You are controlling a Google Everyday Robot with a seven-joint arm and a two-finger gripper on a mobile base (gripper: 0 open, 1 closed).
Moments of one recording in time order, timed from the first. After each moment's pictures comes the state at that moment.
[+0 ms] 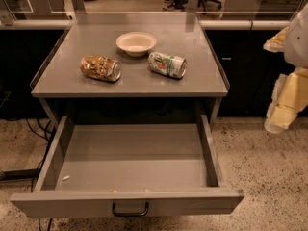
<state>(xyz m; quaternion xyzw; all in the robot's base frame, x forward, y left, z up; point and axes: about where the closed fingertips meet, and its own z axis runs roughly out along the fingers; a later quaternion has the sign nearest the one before) 0.438 -0.216 0.977 -0.60 0.78 -0.04 0.16</state>
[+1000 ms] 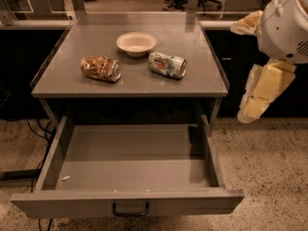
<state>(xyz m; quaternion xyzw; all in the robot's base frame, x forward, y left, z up) 0.450 -0.159 0.999 -0.67 0.70 -0.02 0.25</state>
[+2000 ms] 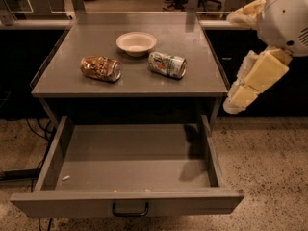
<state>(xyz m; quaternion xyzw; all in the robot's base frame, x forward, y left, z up) 0.450 -0.131 1.021 -0.63 0.70 0.05 0.32</state>
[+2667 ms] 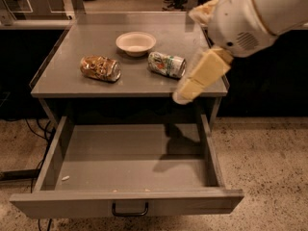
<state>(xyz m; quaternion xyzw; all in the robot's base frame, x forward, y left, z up) 0.478 -0.064 1.017 -0.62 0.68 0.07 0.38</state>
